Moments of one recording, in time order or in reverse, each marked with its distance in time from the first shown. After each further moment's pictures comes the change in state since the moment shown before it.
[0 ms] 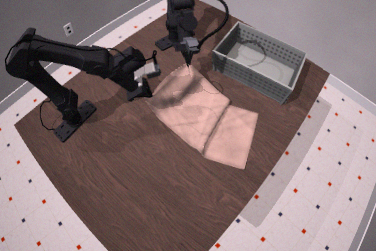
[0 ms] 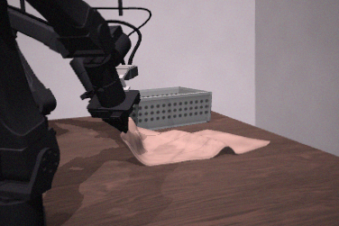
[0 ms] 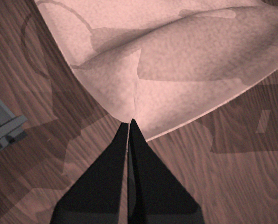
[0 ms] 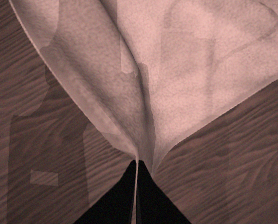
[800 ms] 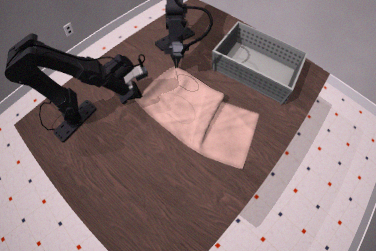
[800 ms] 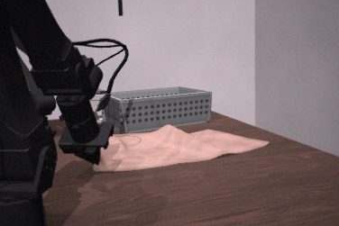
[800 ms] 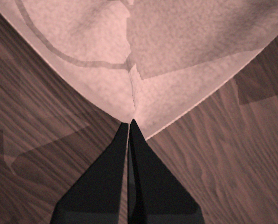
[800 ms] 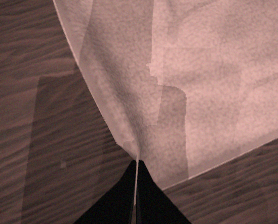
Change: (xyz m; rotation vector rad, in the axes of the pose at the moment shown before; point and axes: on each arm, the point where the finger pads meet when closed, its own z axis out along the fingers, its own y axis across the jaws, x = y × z) left arm 0.072 -0.038 0.023 0.088 0.031 0.154; right arm 0.070 0.052 0.034 -0.099 -0.018 -0.158
